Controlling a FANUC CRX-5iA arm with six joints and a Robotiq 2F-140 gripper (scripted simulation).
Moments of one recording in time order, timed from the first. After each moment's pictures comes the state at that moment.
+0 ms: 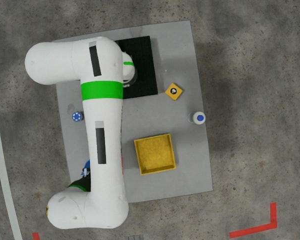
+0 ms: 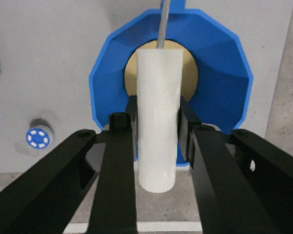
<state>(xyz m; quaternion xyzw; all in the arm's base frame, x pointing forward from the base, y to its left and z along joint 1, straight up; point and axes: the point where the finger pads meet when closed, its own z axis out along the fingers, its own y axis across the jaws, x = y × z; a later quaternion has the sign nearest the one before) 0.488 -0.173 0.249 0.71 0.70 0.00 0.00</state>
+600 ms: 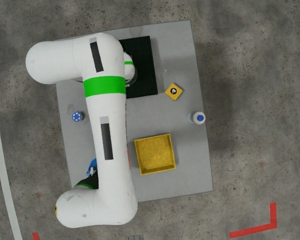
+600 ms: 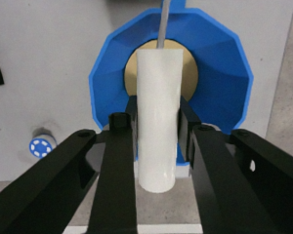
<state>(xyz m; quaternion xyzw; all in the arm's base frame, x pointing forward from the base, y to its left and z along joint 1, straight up) 0.486 -0.146 0.249 0.71 0.70 0.00 0.00</state>
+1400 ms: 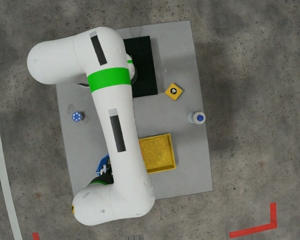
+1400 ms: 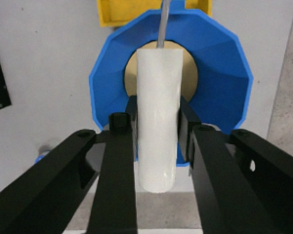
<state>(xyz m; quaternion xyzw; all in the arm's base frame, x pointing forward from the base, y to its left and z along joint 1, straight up) 0.483 -0.093 0.249 0.71 0.70 0.00 0.00</state>
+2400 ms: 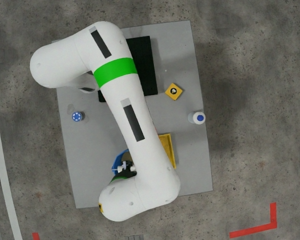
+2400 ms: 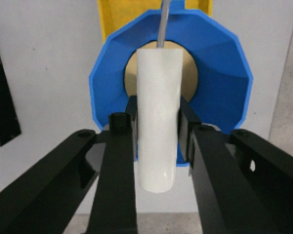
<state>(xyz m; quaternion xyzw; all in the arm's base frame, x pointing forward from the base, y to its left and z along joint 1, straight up) 0.478 -0.014 0.248 0.71 0.70 0.00 0.00</state>
